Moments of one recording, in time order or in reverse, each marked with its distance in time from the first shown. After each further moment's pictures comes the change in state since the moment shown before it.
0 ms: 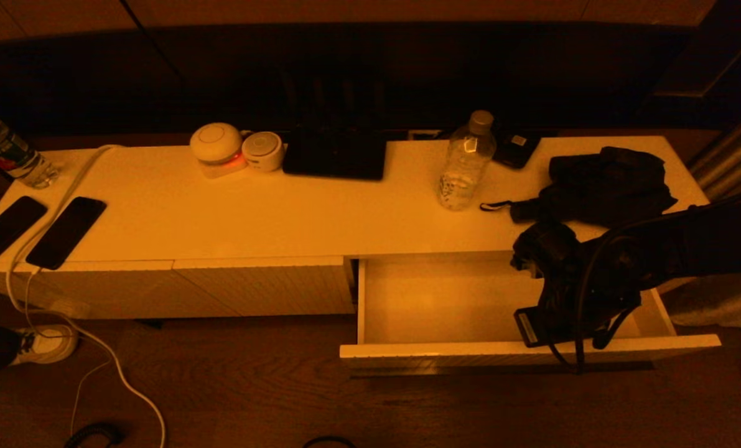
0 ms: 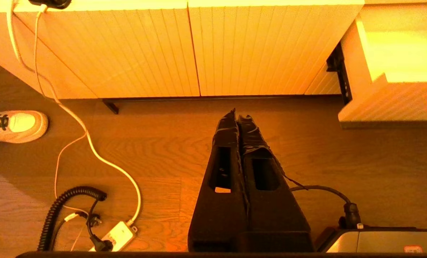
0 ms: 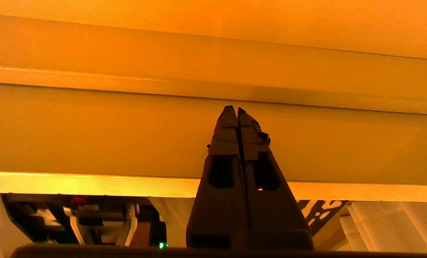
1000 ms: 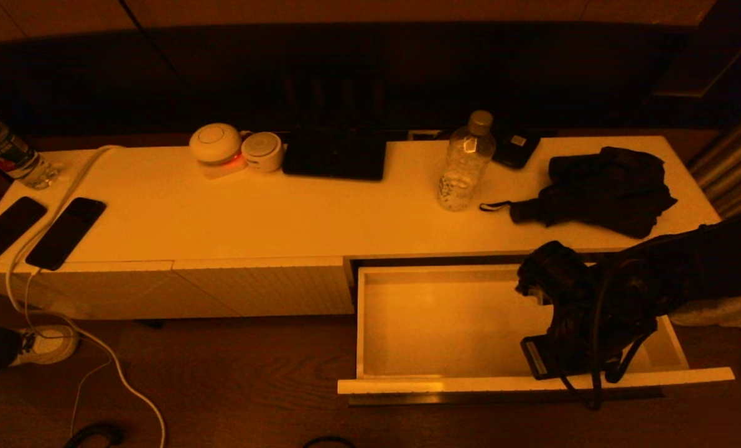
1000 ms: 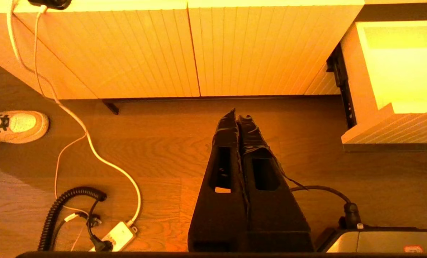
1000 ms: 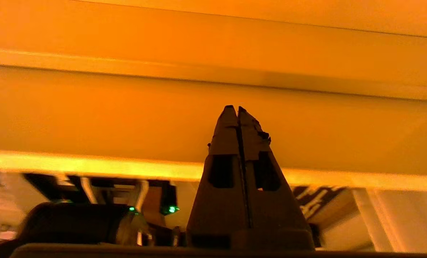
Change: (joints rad) left arm 0.000 0.000 0.000 0.000 0.000 0.000; right arm 0.031 -0.051 0.118 -0.004 0.069 0.064
